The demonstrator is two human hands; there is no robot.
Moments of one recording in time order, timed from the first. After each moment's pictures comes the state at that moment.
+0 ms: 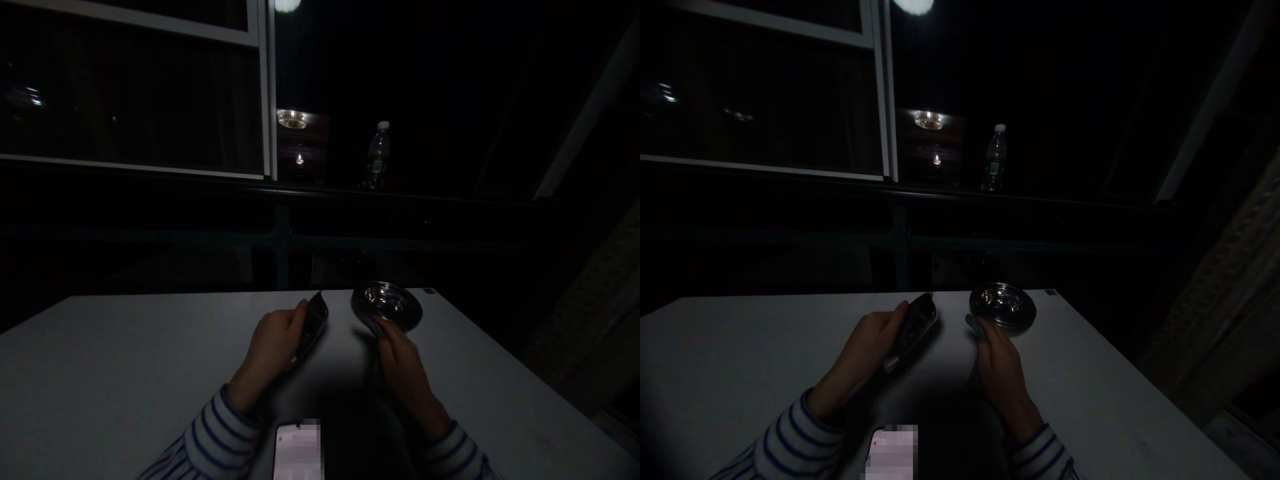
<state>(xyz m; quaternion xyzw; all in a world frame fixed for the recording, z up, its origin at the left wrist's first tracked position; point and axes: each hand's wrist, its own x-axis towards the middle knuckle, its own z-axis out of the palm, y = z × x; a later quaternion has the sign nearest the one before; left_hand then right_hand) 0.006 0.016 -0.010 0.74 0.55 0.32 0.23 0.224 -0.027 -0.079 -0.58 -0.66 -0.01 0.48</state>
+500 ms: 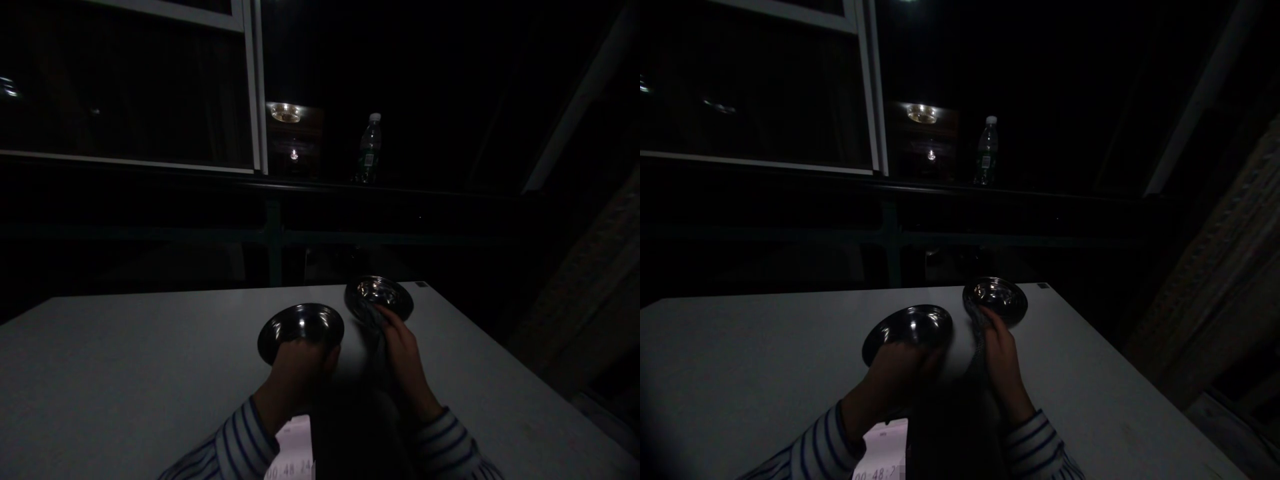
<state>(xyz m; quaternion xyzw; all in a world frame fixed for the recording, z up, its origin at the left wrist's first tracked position) 0.044 -0.004 -0.047 0.88 0.46 0.08 0.05 0.228 -0.027 -0.074 -0.58 -0.50 0.18 0.62</state>
